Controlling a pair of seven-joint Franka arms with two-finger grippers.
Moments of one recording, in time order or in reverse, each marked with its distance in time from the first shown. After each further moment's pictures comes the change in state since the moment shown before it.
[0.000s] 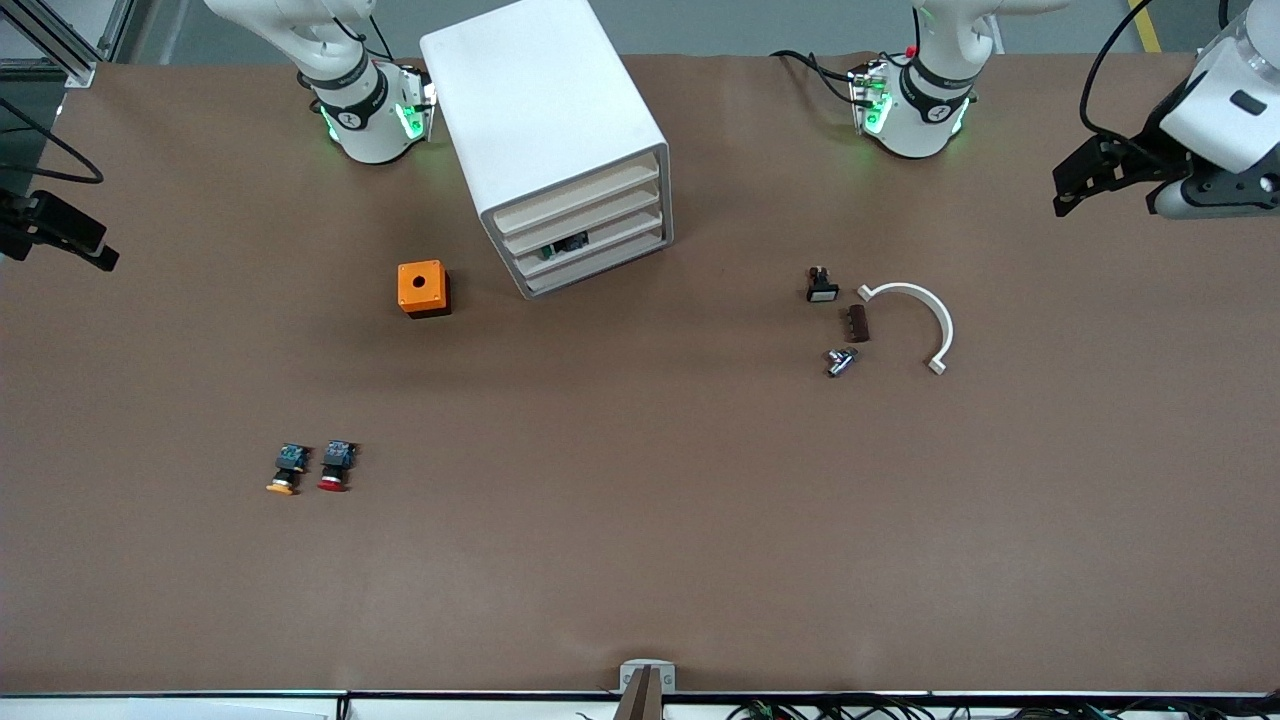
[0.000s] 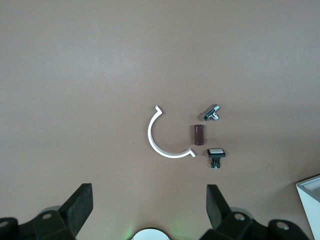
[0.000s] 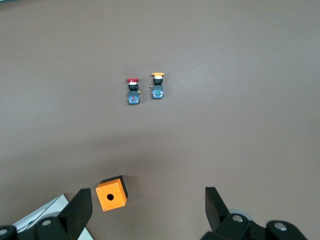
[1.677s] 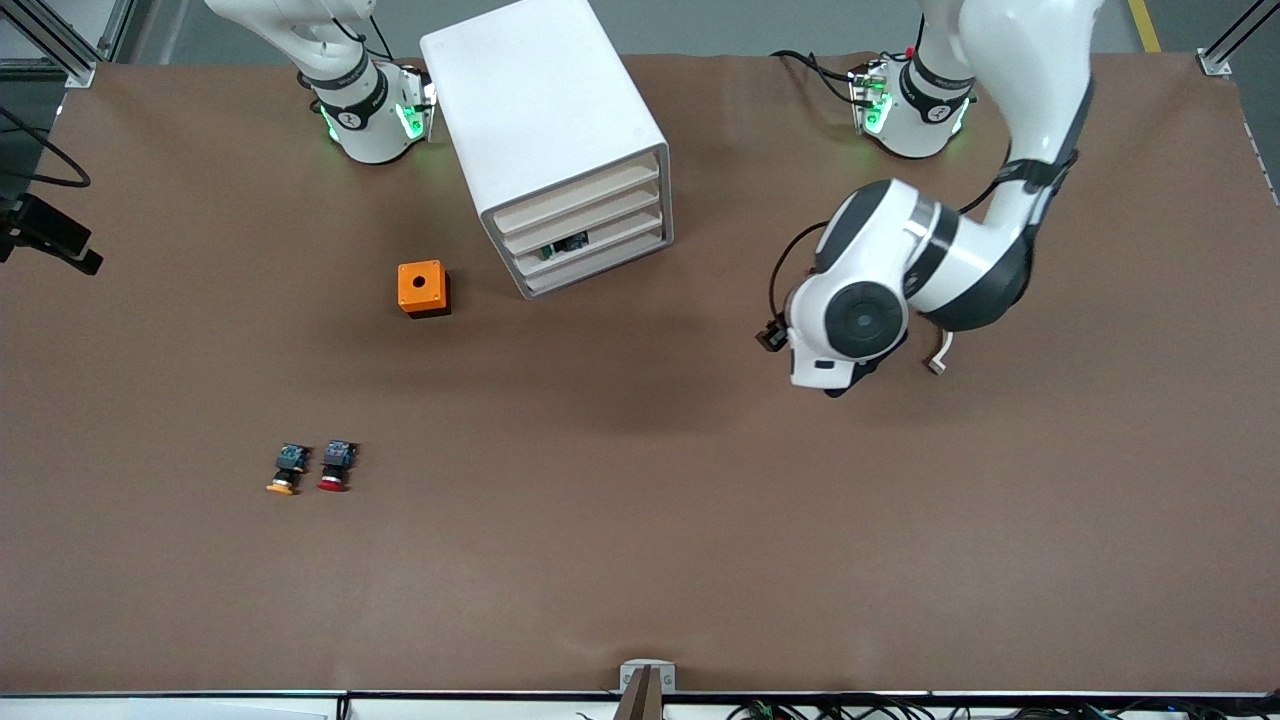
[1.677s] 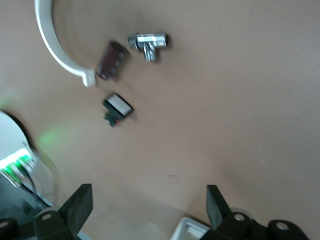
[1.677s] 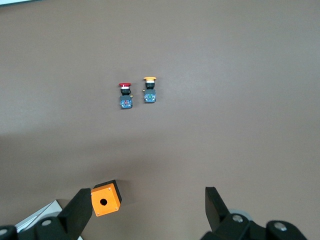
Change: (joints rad) left arm -0.290 0.656 -0.161 0.161 -0.104 0.098 -1.225; right arm -0.011 0.000 0.000 0.001 -0.024 0.004 0.000
